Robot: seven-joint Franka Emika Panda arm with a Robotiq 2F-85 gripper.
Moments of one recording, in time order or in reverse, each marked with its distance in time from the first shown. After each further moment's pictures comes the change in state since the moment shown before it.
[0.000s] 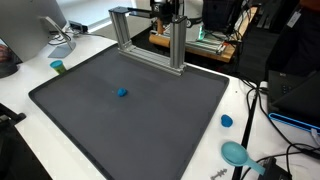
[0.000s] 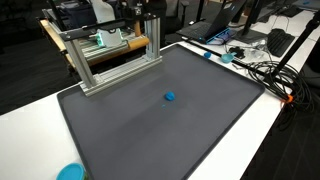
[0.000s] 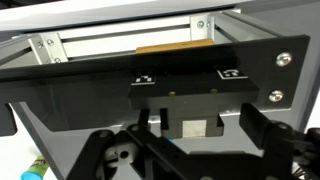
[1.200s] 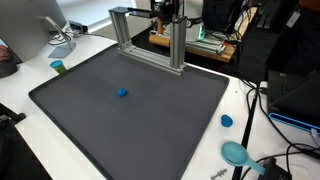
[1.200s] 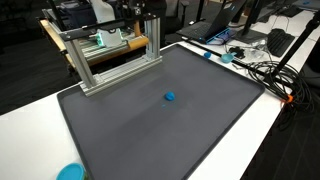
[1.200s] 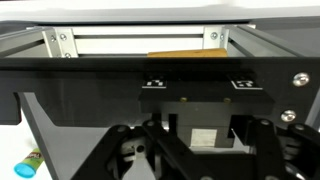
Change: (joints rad) arm -0.016 0.013 0.016 0.001 -0.039 -0.025 -0.085
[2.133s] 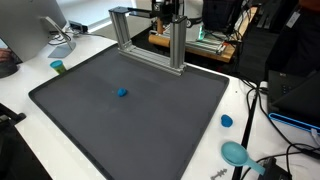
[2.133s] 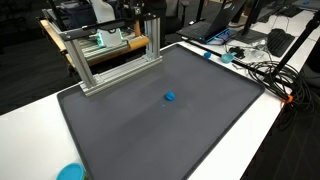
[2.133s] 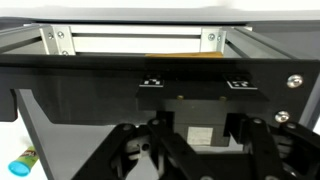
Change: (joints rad) arm 0.014 -0.006 -0.011 0.003 0.003 -0.010 -0.019
